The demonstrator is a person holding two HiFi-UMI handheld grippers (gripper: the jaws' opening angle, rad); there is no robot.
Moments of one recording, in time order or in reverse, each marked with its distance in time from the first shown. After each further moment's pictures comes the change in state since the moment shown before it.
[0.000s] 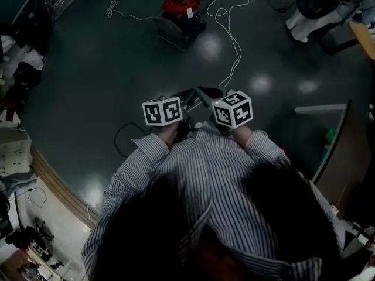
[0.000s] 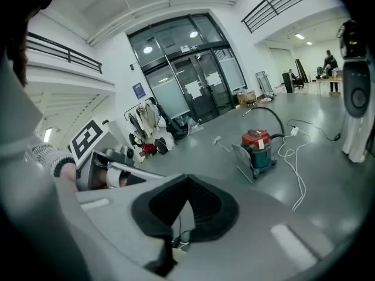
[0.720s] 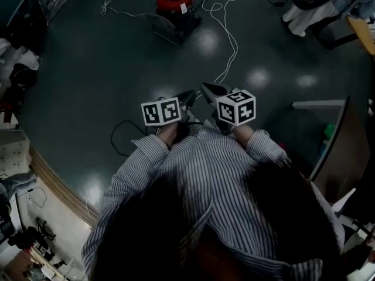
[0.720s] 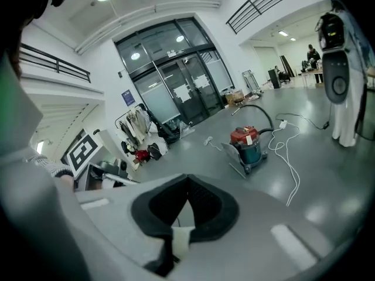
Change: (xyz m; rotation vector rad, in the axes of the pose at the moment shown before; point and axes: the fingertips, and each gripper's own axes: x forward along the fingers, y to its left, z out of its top) left arm 0.018 -0.010 -0.023 -0.078 0.045 -0.018; right arm -0.026 -0.033 -0.006 0.102 -0.031 -0.058
